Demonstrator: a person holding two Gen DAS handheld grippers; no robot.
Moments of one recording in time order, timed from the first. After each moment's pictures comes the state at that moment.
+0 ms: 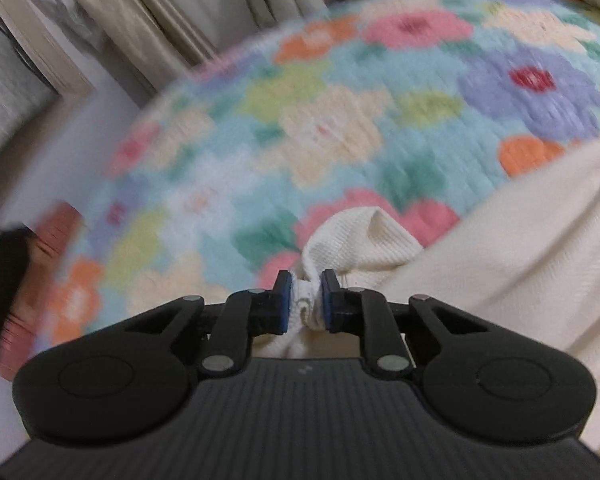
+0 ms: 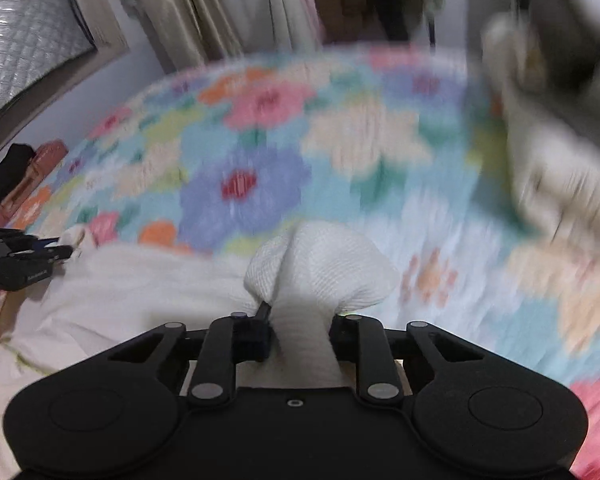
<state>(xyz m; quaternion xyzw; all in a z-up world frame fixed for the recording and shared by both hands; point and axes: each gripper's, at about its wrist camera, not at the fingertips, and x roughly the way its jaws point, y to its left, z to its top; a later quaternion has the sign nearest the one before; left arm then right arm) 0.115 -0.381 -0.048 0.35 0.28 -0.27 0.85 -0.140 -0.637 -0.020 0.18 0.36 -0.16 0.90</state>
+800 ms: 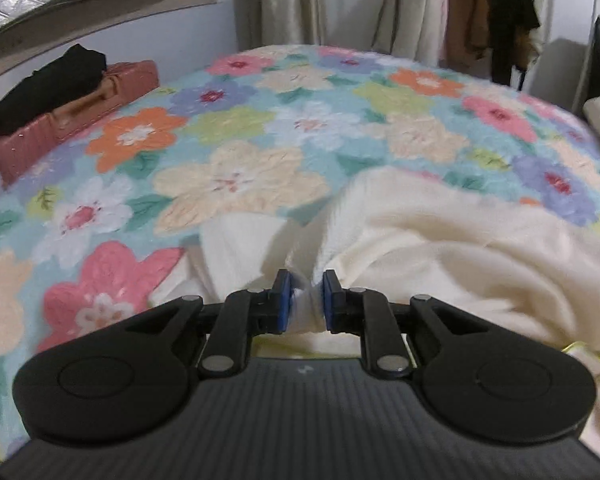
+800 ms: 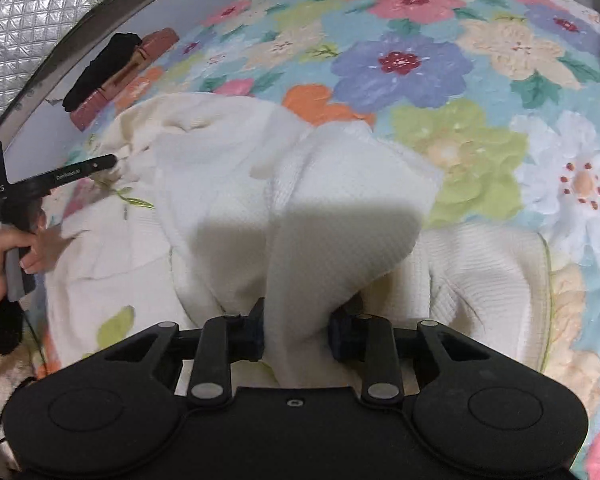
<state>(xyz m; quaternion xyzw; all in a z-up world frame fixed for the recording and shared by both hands) 0.077 -0.230 -0.037 0.07 0.35 -0.21 0.91 -0.145 -0.584 -0.047 0.20 0.48 0.04 0.85</state>
